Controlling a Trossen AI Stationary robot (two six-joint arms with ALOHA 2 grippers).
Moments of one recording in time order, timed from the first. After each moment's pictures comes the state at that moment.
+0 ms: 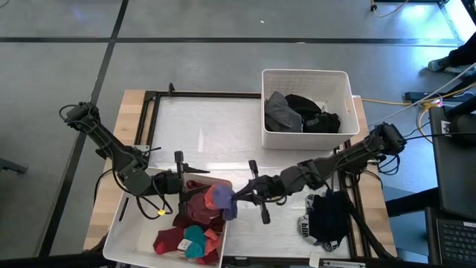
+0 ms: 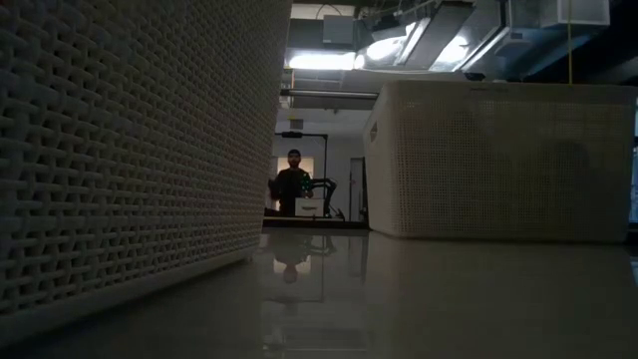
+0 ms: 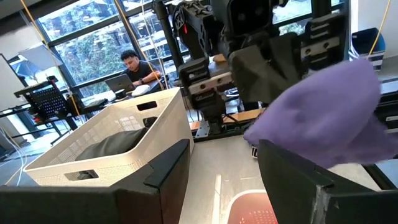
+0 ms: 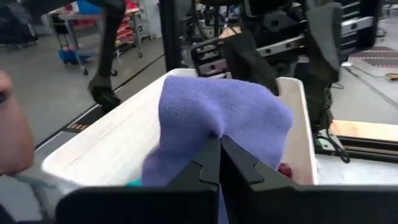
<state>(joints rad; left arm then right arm) -0.73 1.17 0.88 0.22 -0.92 0.21 0.43 1.60 1.27 0.23 0.16 0.06</state>
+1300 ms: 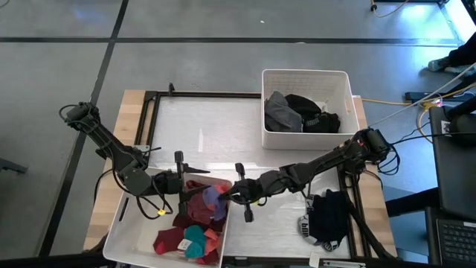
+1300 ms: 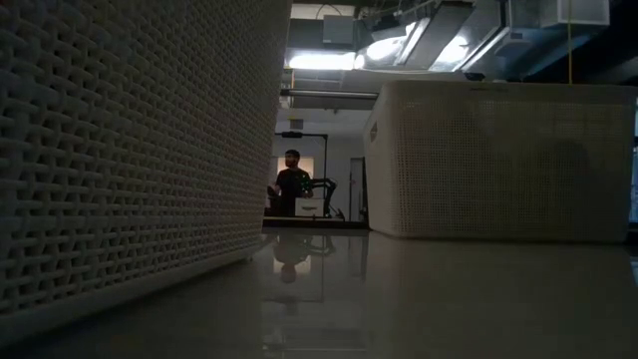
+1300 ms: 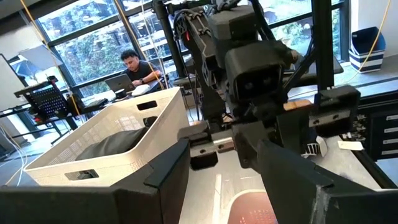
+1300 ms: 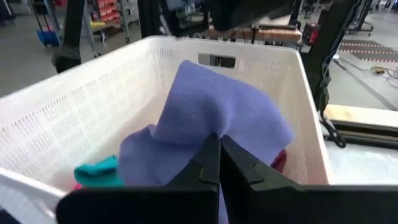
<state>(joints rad) -0.73 1.17 0.88 0.22 -0.92 0.21 0.37 1.78 1.27 0.37 0.14 0.02</state>
